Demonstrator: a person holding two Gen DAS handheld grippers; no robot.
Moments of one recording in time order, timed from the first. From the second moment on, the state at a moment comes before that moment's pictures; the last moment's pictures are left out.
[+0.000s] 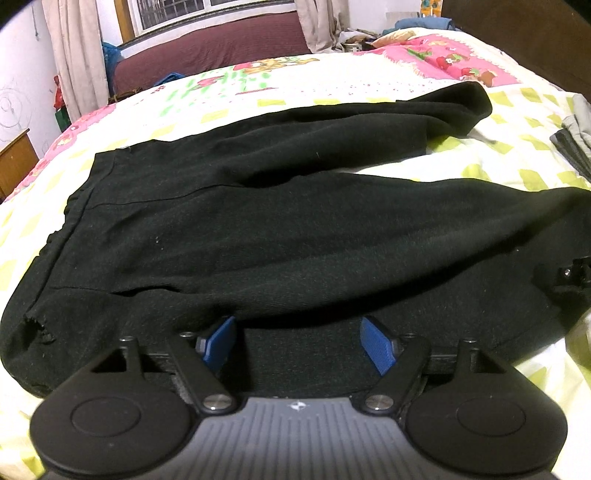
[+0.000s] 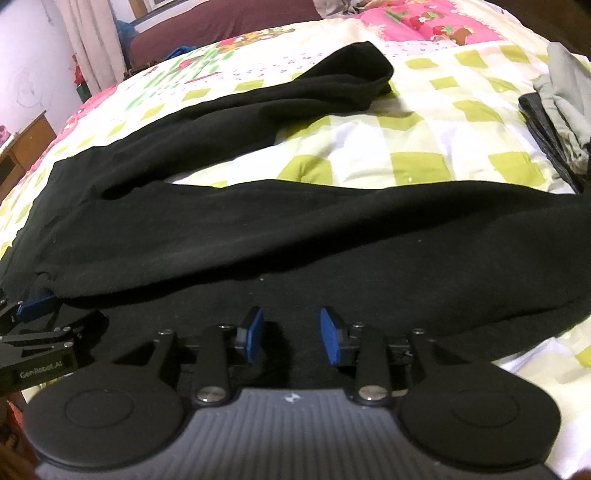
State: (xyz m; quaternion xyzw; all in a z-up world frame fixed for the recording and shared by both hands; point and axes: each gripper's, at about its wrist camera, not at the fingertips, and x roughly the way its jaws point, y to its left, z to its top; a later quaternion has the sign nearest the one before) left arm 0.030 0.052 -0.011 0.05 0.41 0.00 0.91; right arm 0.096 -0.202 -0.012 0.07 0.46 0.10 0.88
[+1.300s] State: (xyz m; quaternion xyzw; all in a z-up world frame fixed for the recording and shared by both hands) left arm 0.293 0.308 -0.020 0.10 0.44 -0.05 0.89; right arm 0.434 0.022 -0.021 -0.20 0.46 0.42 0.75
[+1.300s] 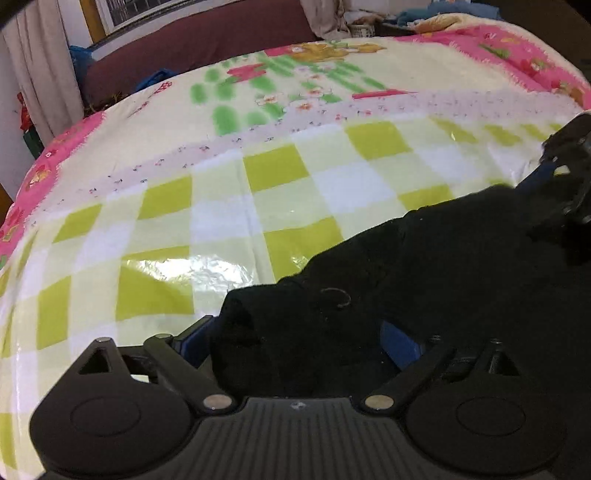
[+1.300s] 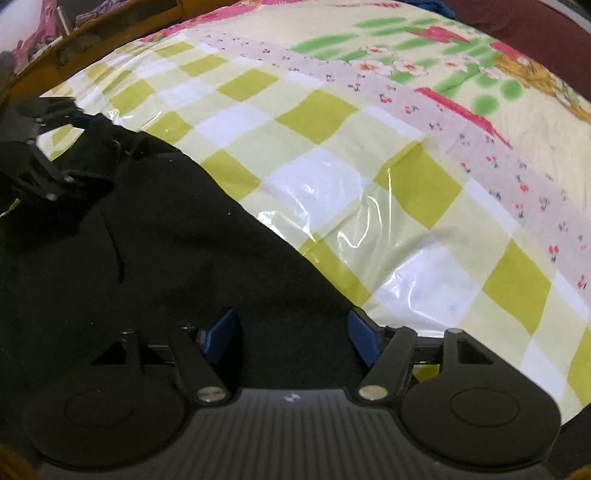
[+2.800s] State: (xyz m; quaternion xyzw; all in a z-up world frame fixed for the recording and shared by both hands) left arm 0.271 0.295 -0.002 0.14 0.43 -0.05 0.89; right arm 0.393 0.073 -0.013 -0.29 0.39 0.40 0.78
